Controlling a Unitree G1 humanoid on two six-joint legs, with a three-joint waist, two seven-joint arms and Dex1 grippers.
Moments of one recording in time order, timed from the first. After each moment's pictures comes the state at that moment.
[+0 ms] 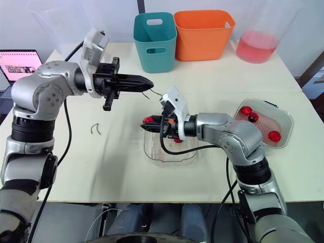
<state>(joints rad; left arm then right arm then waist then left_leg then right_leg) -0.96 0.58 -0.06 0.05 -0.63 0.74 -1.26 -0.62 -0.48 0.15 -0.39 0.76 1.06 0.61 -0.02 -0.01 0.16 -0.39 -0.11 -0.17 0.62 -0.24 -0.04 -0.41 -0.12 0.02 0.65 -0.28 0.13</state>
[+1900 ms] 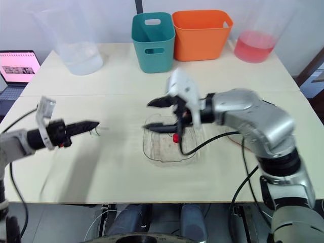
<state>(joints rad) -0.18 0.76 0.46 -0.21 -0.86 1.17 -0.87 -0.76 -0.70 0.23 -0.50 0.68 0.88 0.90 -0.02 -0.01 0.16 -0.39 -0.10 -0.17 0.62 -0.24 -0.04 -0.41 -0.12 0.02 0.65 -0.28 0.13</state>
